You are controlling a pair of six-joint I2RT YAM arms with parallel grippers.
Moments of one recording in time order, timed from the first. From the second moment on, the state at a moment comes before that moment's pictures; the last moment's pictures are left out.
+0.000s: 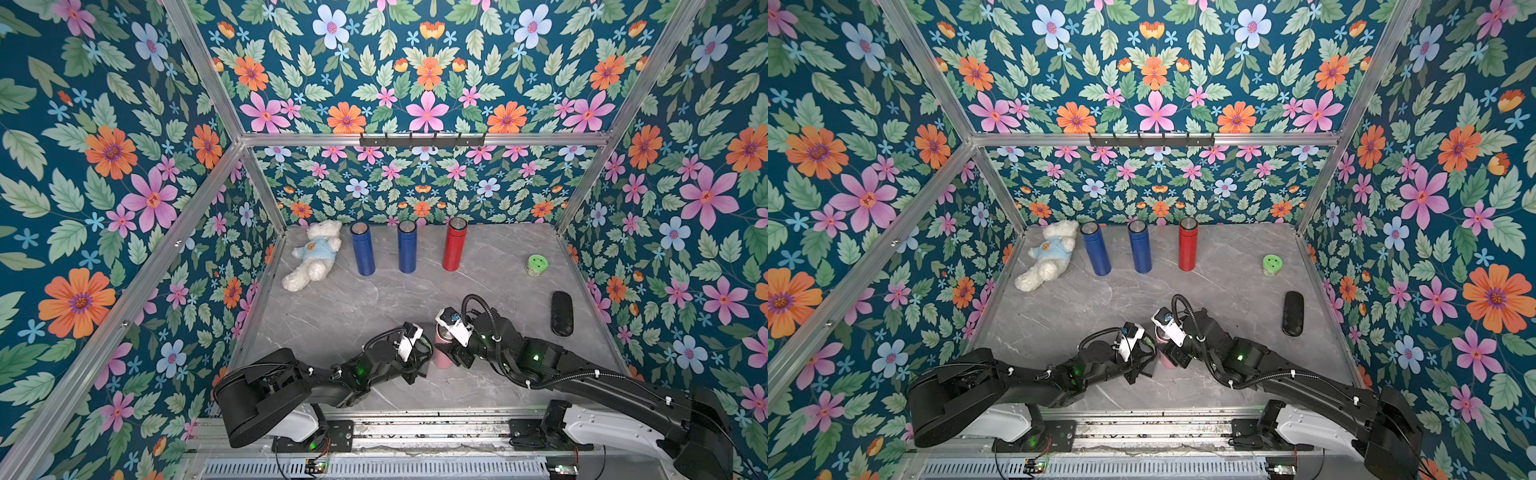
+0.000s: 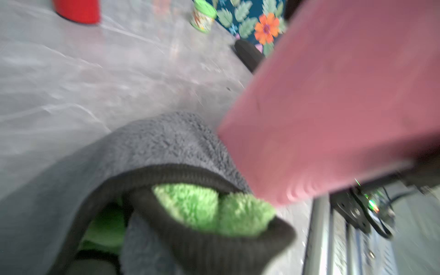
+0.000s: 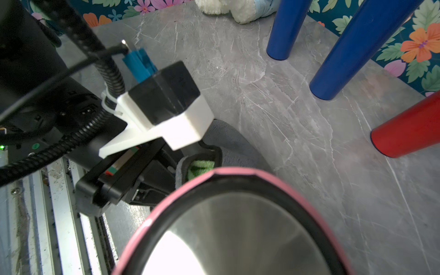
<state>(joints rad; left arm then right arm) -1.03 1.43 0.23 0.83 0.14 -0.40 0.95 1.02 0.66 -0.23 0.02 -0.07</state>
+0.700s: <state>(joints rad) -1.05 1.30 0.37 0.69 0.32 -0.38 0.96 0.92 0.55 -0.15 0.14 0.02</state>
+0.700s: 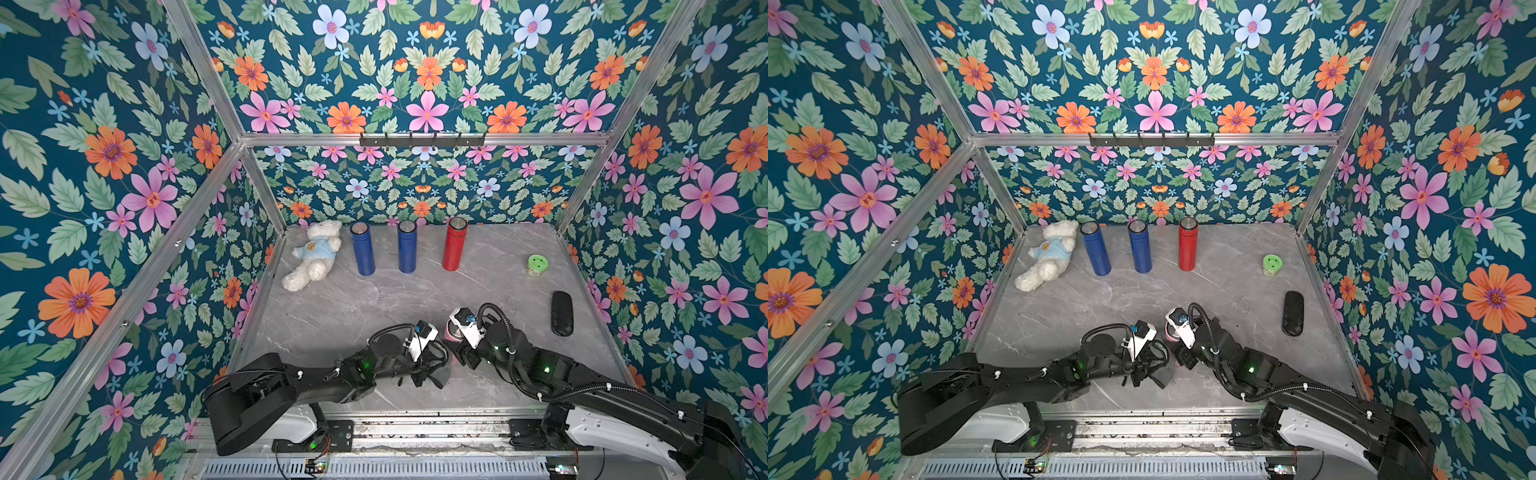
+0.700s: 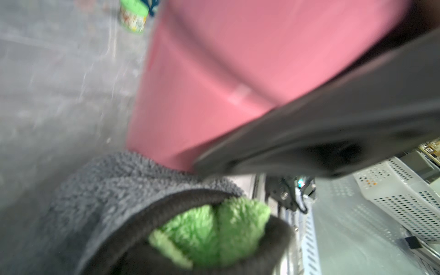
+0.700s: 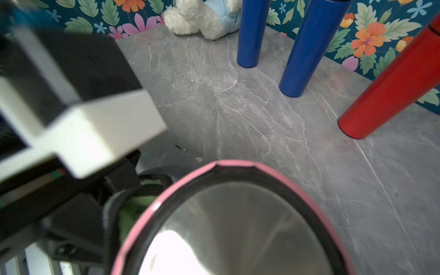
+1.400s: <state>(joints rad) -1.05 1.59 0.39 0.76 0.29 -0.39 0.96 0.89 0.55 -0.18 0.19 0.06</state>
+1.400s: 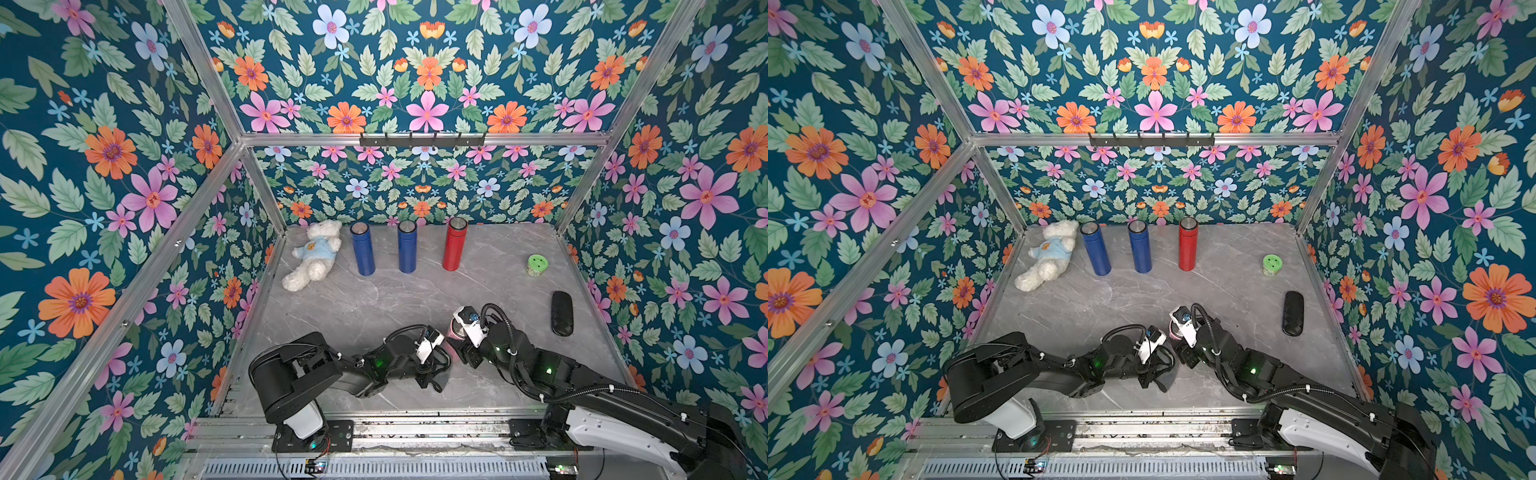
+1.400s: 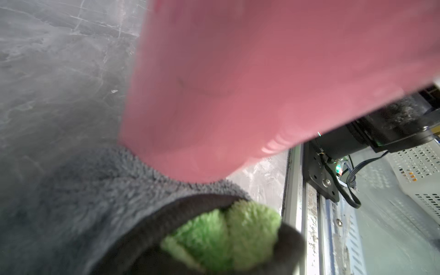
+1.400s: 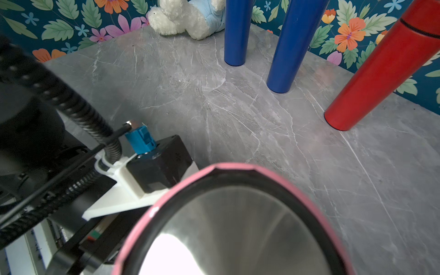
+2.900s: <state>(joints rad) -1.45 1.65 0.40 1.05 -0.65 0.65 1.00 1.15 0.80 -0.37 0.53 0.51</state>
